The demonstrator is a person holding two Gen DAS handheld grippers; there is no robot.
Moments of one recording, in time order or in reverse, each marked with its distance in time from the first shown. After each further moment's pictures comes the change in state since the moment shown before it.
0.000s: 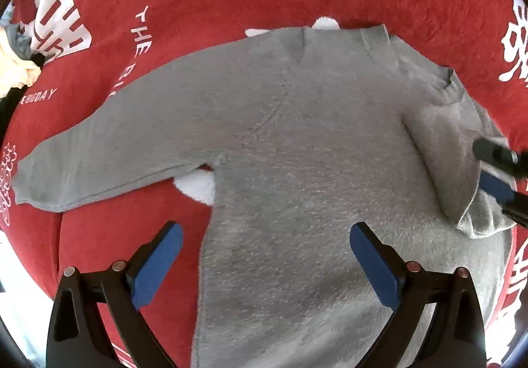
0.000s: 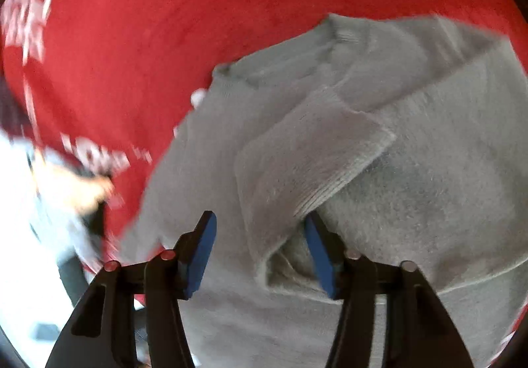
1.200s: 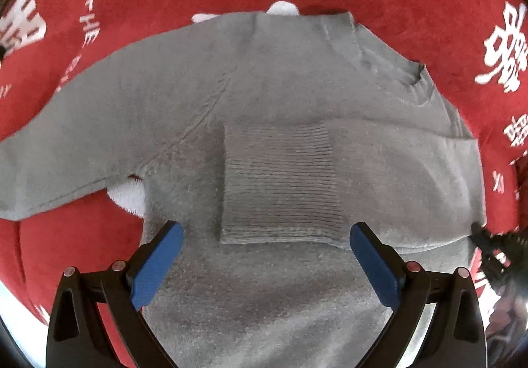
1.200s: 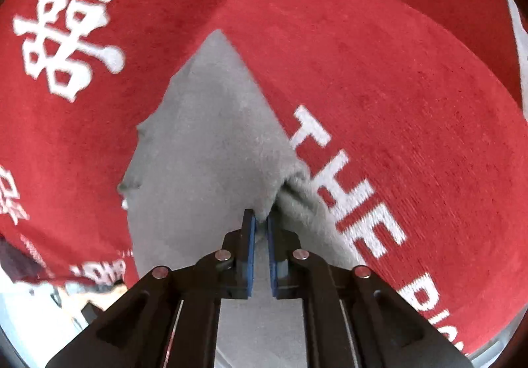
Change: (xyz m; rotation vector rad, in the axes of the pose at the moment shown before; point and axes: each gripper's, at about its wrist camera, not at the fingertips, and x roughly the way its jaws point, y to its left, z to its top) left arm 0.015 -0.020 0.020 -0.018 0.103 -0.198; right arm -0.103 -0.148 -0.052 0.463 -0.167 -0.098
